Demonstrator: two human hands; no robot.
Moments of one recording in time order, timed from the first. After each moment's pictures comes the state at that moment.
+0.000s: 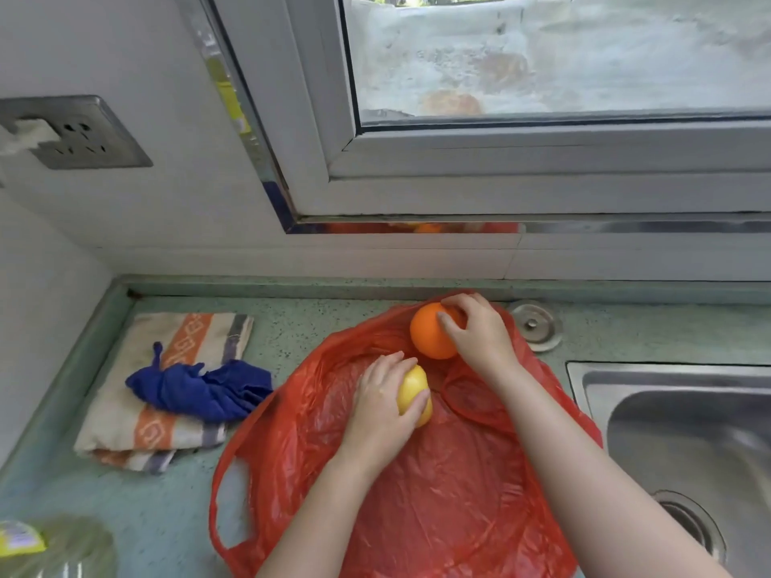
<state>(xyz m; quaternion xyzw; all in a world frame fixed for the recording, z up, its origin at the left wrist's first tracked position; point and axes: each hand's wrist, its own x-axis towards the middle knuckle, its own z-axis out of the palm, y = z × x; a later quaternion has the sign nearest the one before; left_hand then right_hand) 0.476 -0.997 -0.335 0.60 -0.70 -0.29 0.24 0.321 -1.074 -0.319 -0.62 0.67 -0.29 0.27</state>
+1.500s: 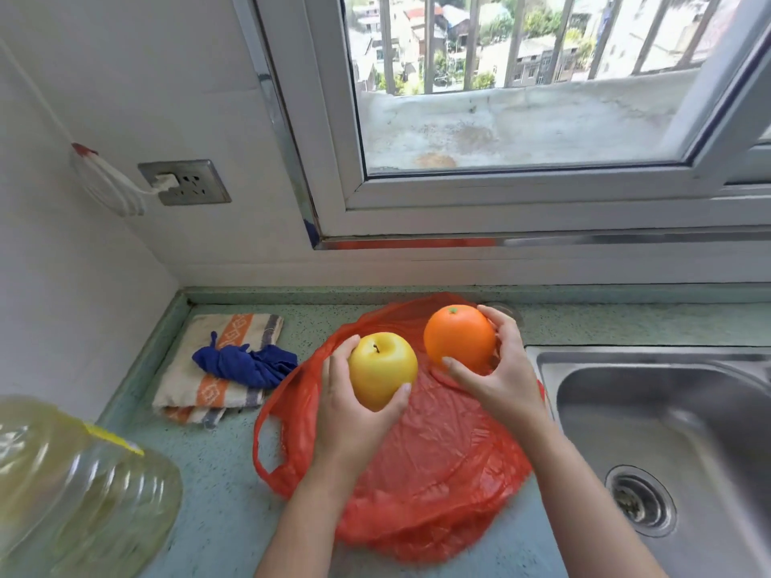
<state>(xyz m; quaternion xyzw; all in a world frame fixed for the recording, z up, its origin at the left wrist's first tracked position) 0.487 -0.876 -0.219 0.62 -0.59 -0.28 0.43 0.306 -0.905 -0.221 -0.57 0.58 -0.48 0.34</state>
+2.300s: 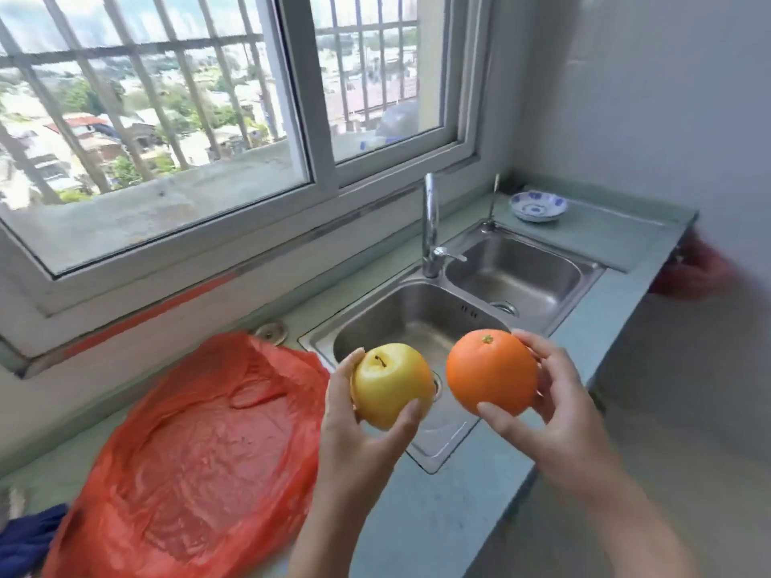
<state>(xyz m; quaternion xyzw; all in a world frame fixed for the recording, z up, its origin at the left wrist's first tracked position) 0.375 -0.717 -0.177 0.28 -0.72 -0.52 0.36 0.249 -0.574 -0.153 -0.35 0.69 -0.62 0.13</state>
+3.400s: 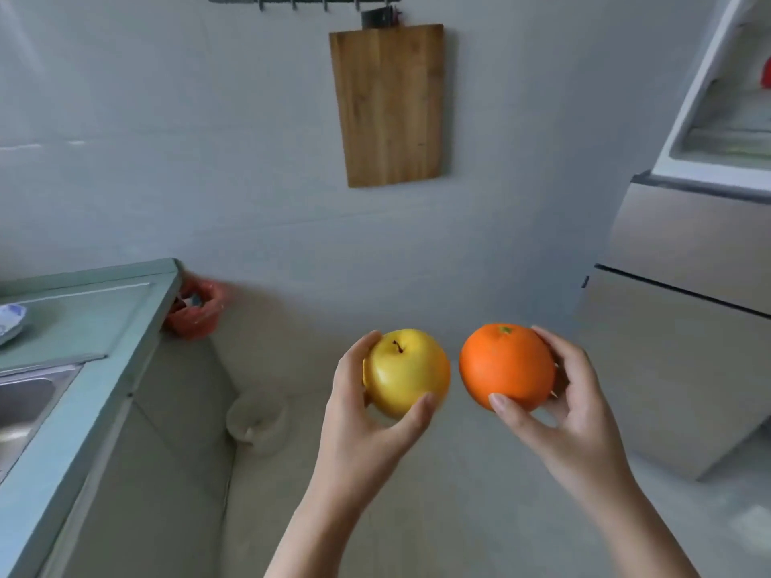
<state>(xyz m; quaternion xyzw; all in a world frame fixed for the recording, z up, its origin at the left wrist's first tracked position) 0.109 -0.136 -0.137 -0.20 -0.77 -0.61 0.08 0.169 0.043 -0.131 0.00 0.74 -0.60 -0.31</state>
